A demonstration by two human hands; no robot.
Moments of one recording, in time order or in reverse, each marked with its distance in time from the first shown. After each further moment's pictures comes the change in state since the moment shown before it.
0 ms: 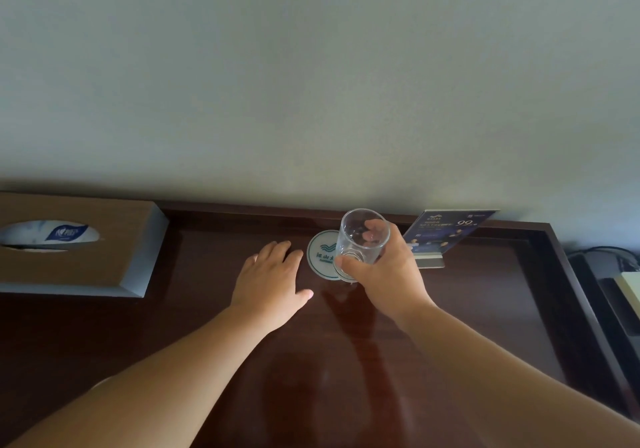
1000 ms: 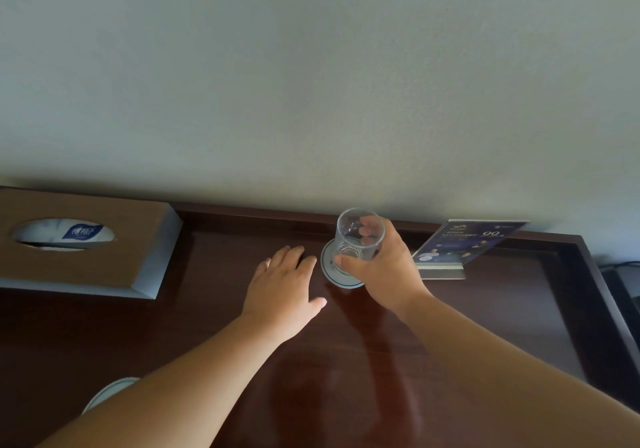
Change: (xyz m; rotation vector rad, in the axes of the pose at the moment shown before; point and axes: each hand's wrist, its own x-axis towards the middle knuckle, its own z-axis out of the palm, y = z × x) left_hand -0.001 0.001 0.001 -0.027 0.008 -0.013; right_hand 0.033 0.006 0.023 -0.020 -0.086 -0.053
